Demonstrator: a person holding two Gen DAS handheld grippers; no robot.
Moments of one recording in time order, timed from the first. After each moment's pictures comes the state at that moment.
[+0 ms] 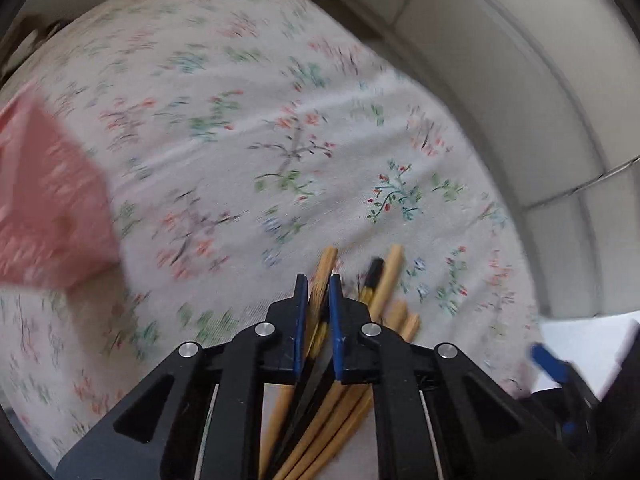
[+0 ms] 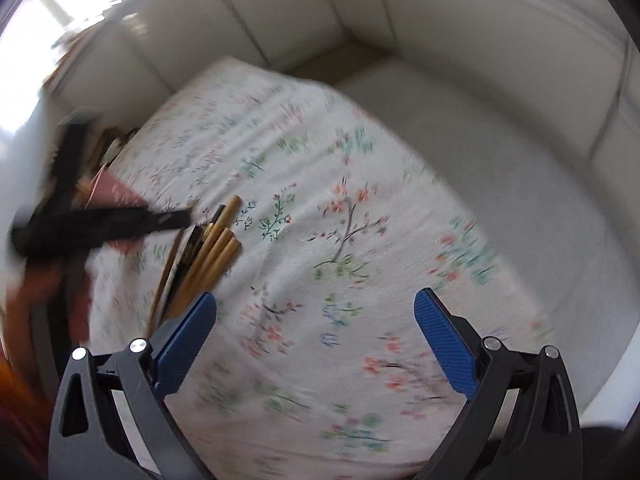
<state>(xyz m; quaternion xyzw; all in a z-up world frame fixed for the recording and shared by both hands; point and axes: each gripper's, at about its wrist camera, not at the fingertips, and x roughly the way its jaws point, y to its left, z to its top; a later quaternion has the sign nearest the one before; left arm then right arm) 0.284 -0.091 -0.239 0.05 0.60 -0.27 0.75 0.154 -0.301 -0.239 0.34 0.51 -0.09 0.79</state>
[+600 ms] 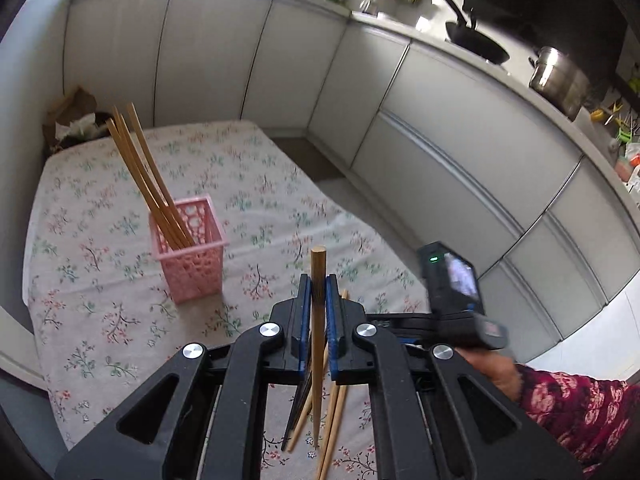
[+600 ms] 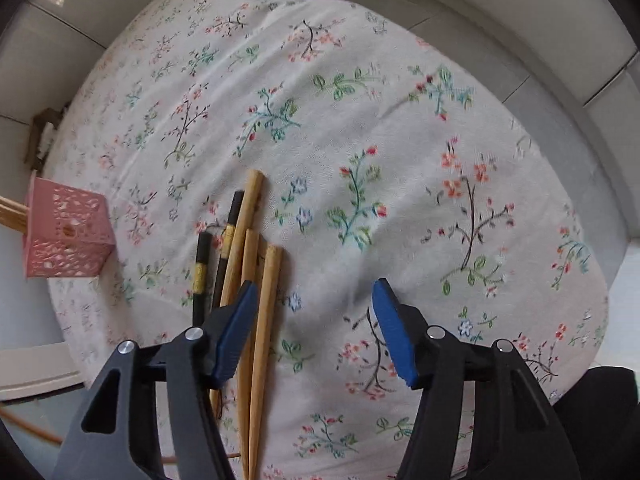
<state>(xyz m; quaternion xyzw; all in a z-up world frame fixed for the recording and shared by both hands) 0.191 0.016 -0.084 -0.03 0.39 -0.33 0.86 0.246 -0.237 -0.250 0.28 0.62 -0.17 0.71</state>
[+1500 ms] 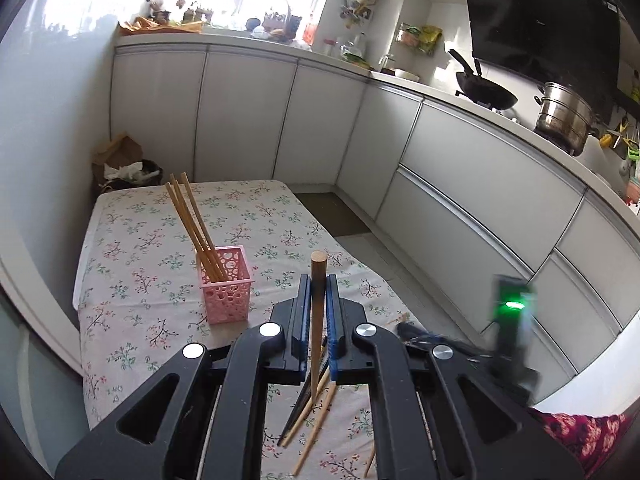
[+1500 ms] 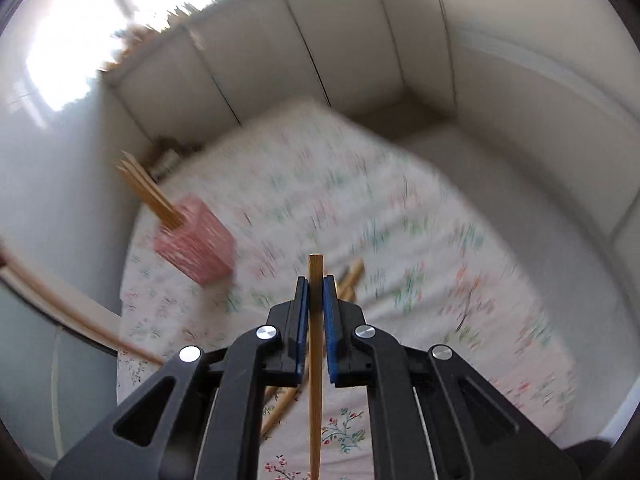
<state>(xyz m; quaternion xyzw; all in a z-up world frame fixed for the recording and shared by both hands) 0.124 0.025 -0.030 -0.04 0.31 -0.26 0.92 0.142 -0.196 -0.111 0.17 0.33 -0.03 0.93</state>
